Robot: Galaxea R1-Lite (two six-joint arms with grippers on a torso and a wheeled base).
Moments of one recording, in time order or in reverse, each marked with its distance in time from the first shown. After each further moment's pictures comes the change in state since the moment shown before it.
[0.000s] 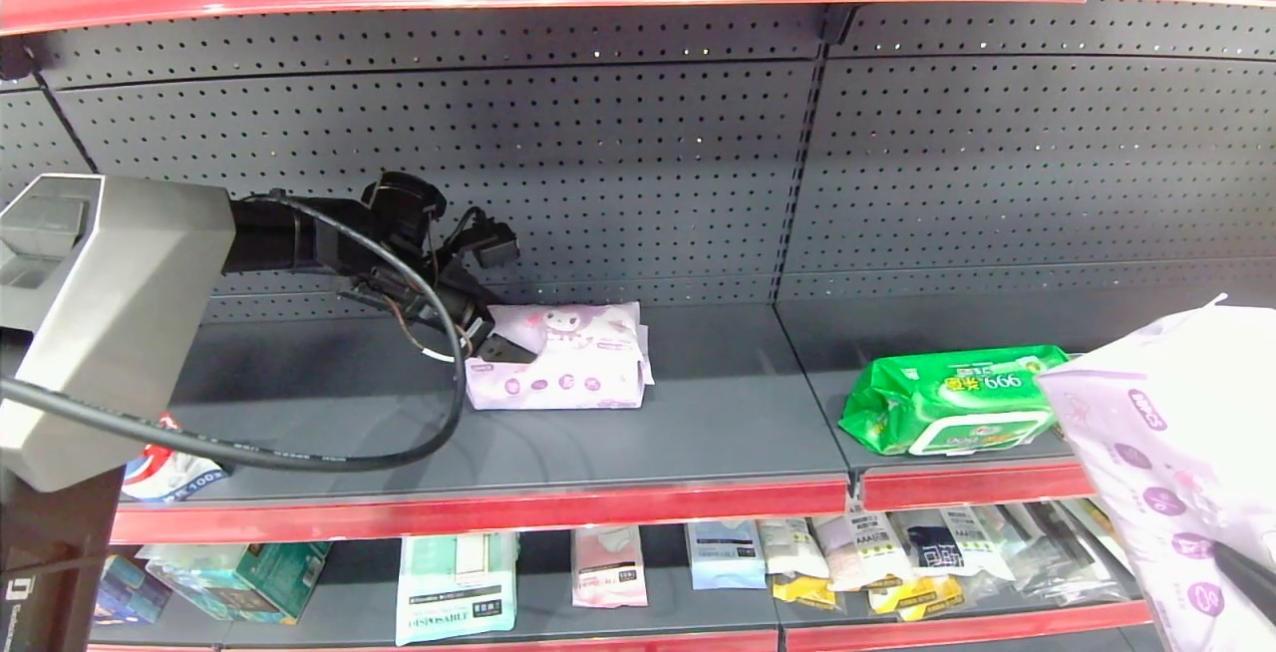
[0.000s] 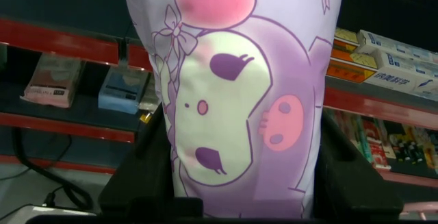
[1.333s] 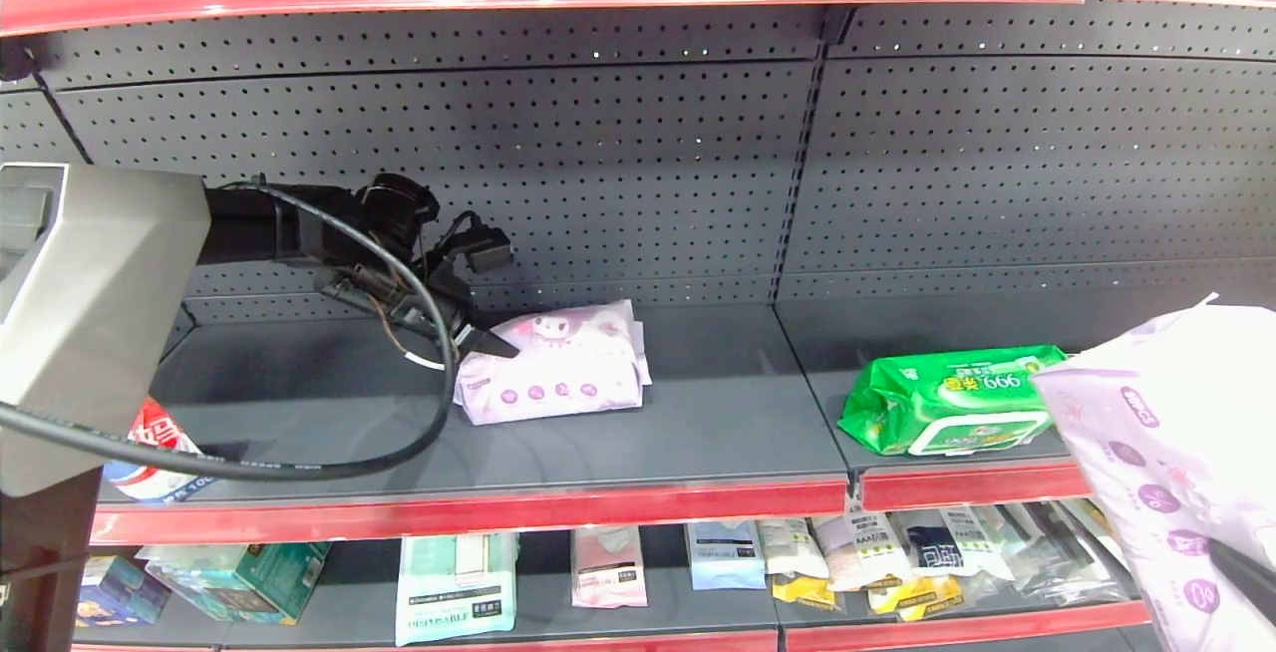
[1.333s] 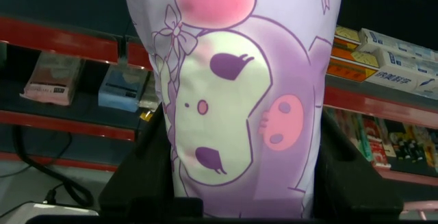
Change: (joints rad) left arm 0.004 -0.037 0.016 0.148 -0.039 0.034; right arm 0.000 0.020 -0.008 0.000 0.001 0.000
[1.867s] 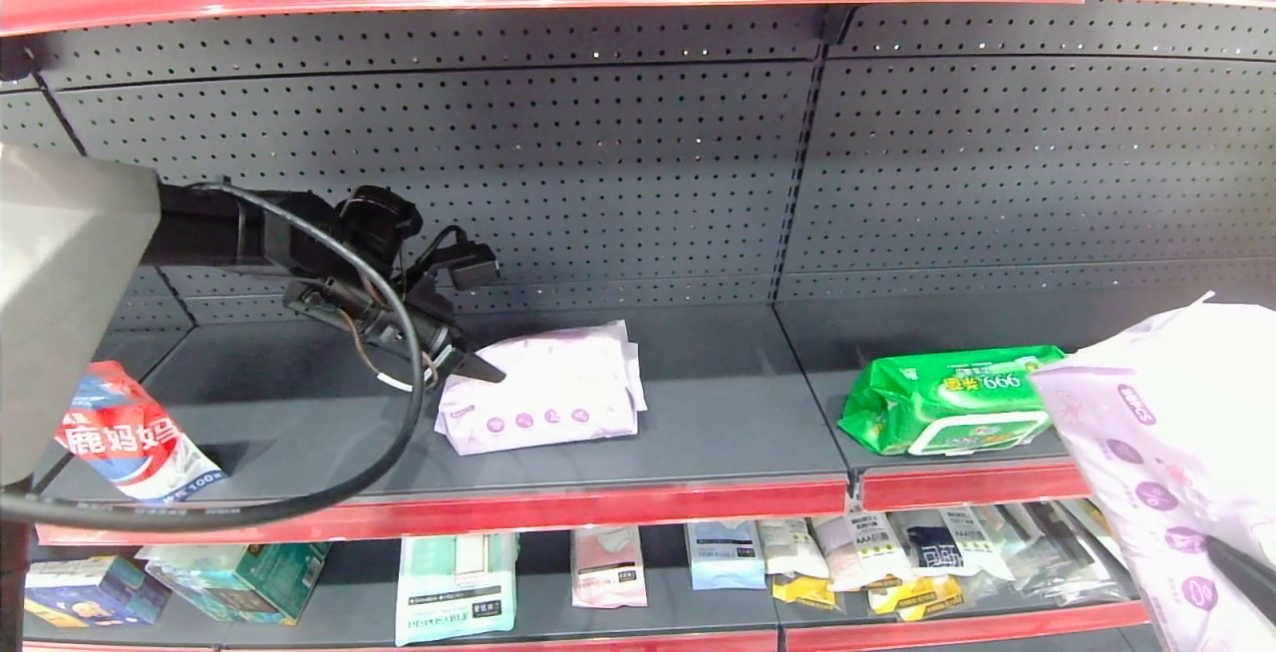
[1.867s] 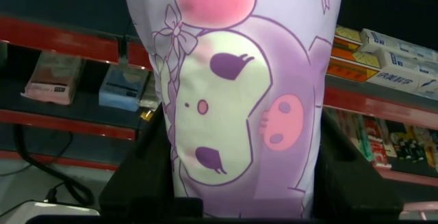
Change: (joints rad) left arm 0.011 -0.103 0.183 -0.007 -0.018 0.014; right arm 0.000 0.010 -0.005 0.000 0.000 0.000
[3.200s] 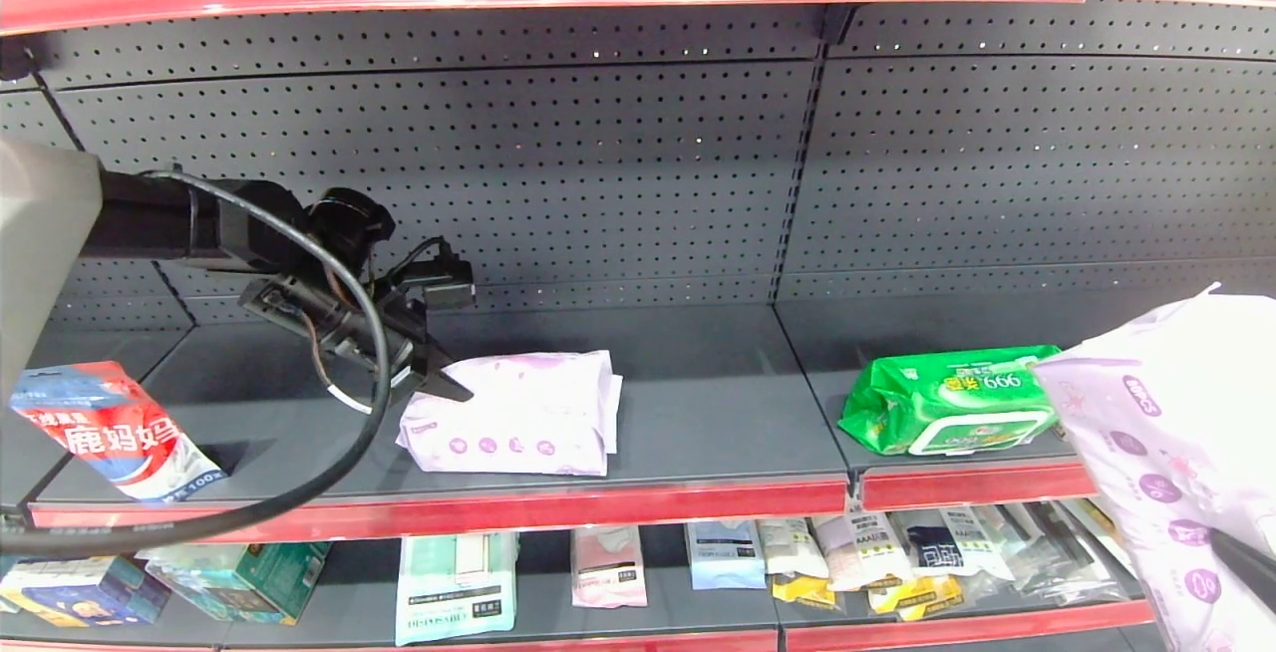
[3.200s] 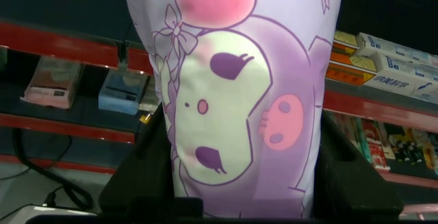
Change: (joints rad) left arm 0.040 -0.064 0.037 0.111 0.024 0.256; right arm 0.000 0.001 -0.014 0.000 0.000 0.000
